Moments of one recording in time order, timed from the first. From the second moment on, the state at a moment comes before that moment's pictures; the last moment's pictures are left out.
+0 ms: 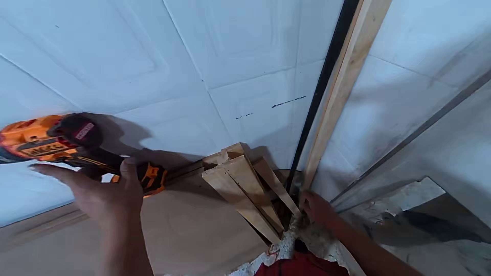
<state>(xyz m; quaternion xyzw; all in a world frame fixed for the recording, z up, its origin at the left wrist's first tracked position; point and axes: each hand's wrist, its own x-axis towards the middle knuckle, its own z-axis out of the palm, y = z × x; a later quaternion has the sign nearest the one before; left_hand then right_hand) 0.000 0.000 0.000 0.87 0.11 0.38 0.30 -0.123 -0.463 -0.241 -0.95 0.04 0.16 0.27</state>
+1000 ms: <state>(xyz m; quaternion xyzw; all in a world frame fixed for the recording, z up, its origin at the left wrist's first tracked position) -0.081 -0.032 -0.084 0.87 -0.03 0.39 0.30 -0.034 -0.507 -0.178 -0.97 0.13 -0.21 0.07</state>
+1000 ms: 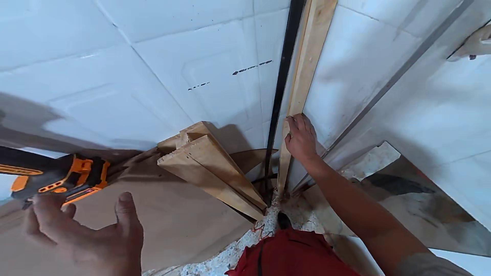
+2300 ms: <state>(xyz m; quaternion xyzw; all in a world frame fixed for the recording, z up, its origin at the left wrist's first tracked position) -0.059 -0.088 -0.107 0.87 -0.08 0.16 0.45 -0.038 -0.334 -0.082 -0.90 -0.15 -0.09 0.39</state>
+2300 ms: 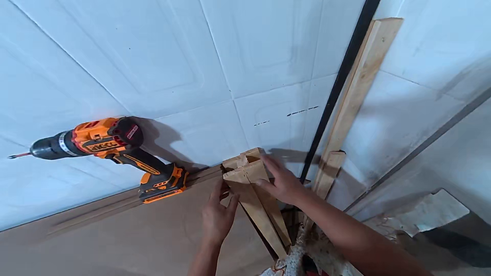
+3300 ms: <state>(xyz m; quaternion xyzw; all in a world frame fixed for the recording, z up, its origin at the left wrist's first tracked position) -0.076 -0.253 -0.039 0.76 -0.36 -0.04 0.54 -0.080 -0.526 -0.127 -0.67 0.08 -0.39 0.63</state>
